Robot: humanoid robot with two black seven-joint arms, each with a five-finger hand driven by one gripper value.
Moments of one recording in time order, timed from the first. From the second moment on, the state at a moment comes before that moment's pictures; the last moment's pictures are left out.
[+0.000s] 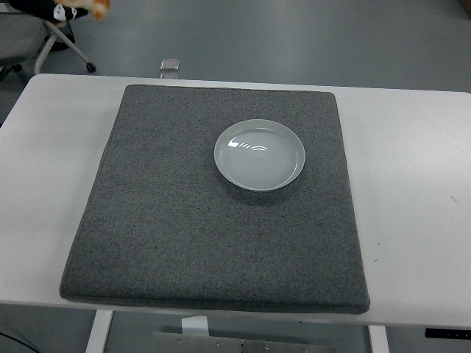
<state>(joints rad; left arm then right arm) -1.49 0.91 0.05 -0.93 0.81 -0.06 -0.46 0.06 0.00 -0.14 0.18 0.04 -0.02 -0.06</state>
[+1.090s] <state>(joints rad) -1.17 0.21 0.19 -0.82 1.02 0.35 -0.40 0.06 0.00 -0.14 0.18 0.04 -0.02 -0.06</state>
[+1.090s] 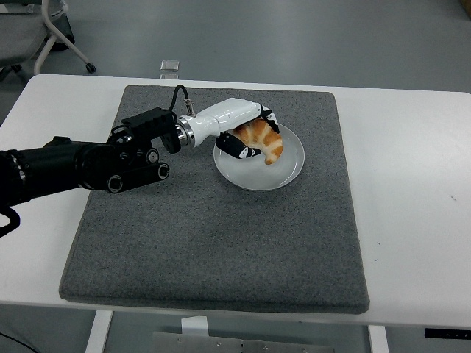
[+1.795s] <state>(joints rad) -1.10 0.12 0.17 -0.67 0.99 0.39 -0.40 0.06 0.00 -0.14 0.18 0.04 -0.02 -0.06</state>
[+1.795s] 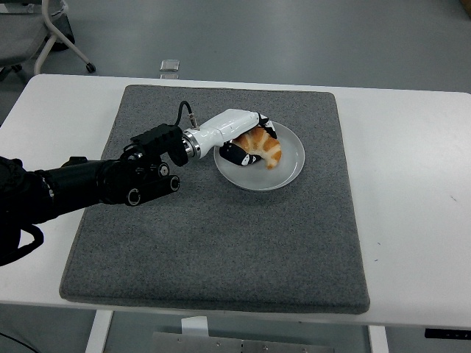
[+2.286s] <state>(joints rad) -1.08 0.12 0.17 -0.66 0.99 0.39 -0.40 0.06 0.00 -0.14 0.18 0.04 -0.02 -0.06</state>
